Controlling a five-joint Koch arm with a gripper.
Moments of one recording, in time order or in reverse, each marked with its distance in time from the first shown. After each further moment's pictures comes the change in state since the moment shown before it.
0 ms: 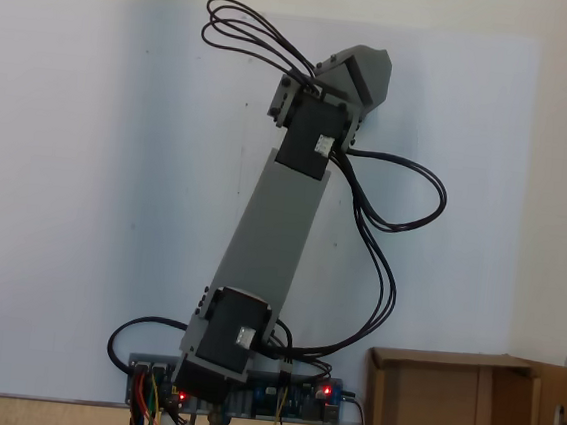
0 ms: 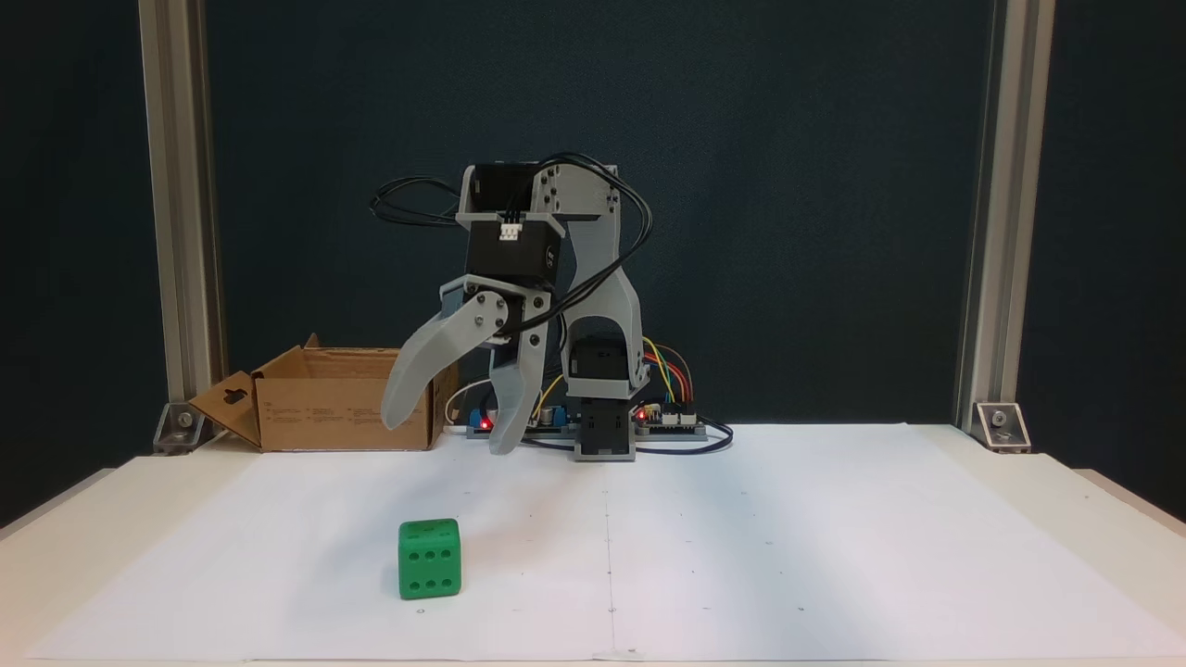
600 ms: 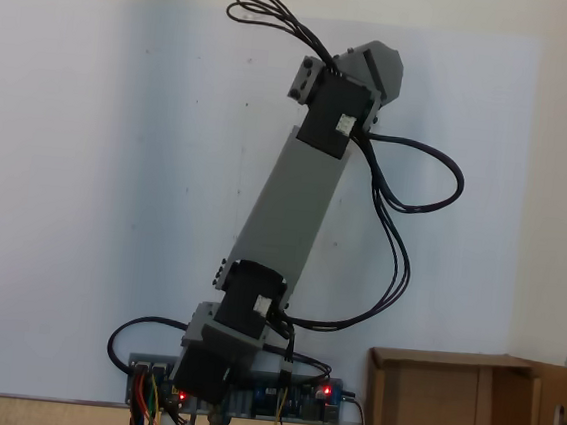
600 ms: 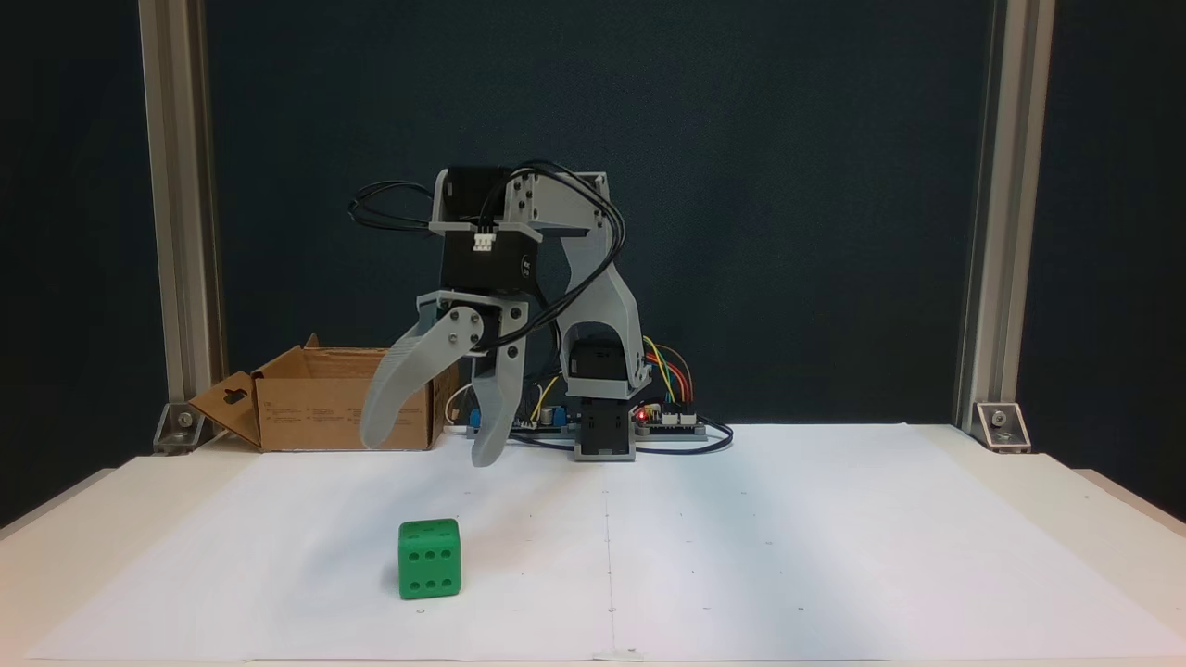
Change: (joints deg) arm 2.5 -8.3 -11.6 9.1 0.0
